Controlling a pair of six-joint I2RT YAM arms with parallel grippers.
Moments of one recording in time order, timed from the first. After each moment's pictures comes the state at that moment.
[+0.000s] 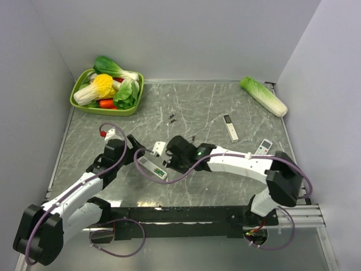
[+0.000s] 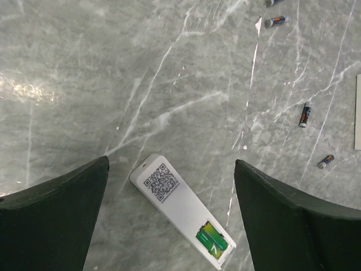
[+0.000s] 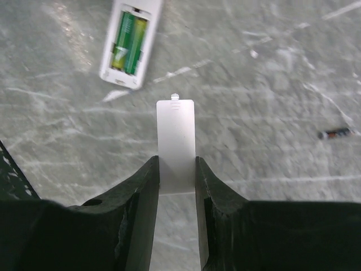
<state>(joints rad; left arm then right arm) -0.40 0.93 0.41 -0.07 -0.16 -0.79 1.02 1.51 1.05 -0.48 0.02 -0.25</state>
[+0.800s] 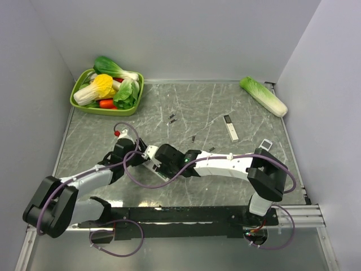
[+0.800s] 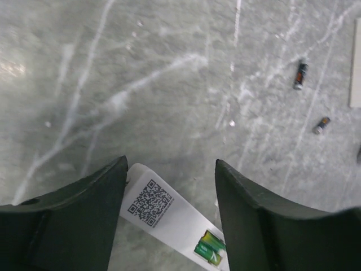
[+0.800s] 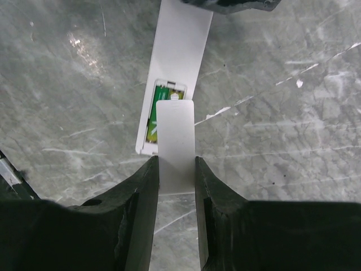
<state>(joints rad) -0.44 1.22 0.38 0.22 0.01 -0.81 1.14 1.69 1.11 -0.38 0.10 -0.05</state>
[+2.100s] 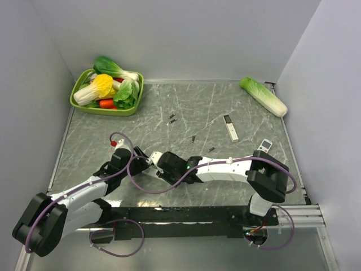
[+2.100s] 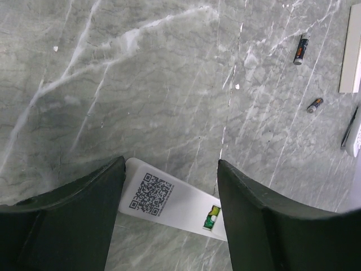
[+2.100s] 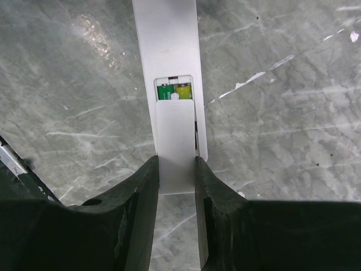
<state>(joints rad) -0.51 1.02 0.24 0.15 -0.02 -0.94 1.18 1.67 1.00 -0.34 0.11 0.07</state>
